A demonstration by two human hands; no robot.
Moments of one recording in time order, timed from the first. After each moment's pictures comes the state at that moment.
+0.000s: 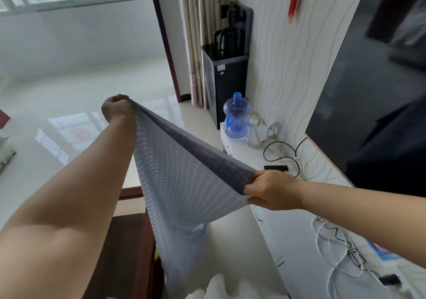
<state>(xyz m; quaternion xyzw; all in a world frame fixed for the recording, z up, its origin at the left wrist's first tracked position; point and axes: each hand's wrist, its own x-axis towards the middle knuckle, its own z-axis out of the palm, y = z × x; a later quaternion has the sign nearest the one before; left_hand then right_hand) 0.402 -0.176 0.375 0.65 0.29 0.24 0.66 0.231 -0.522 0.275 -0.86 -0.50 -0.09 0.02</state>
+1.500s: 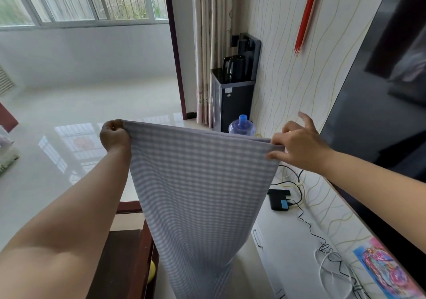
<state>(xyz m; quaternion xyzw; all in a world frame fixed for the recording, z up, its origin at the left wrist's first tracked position) 0.385 -0.123 0.349 0.70 0.27 0.29 0.59 0.288 -0.547 0.388 -0.96 -0.20 -0.16 -0.08</state>
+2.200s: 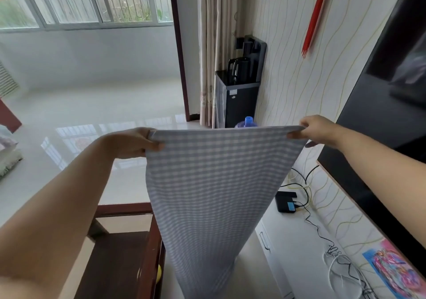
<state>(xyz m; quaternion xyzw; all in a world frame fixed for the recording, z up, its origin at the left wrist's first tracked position) 0.361 -0.094 0.398 0.76 -0.10 -0.29 0.57 0.335 -0.551 0.406 -0.93 0.06 0.05 0.35</state>
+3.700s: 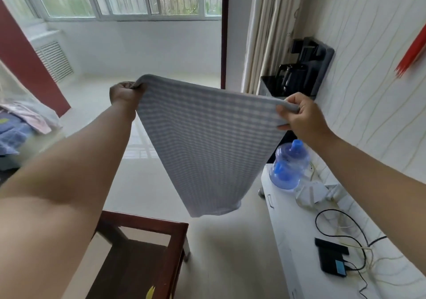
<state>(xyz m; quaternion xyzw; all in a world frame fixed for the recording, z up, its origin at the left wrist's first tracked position) 0.603 0.007 0.426 0.67 0.22 0.28 0.65 0.564 -0.387 0.415 -0.81 -0.11 -0.11 0.56</state>
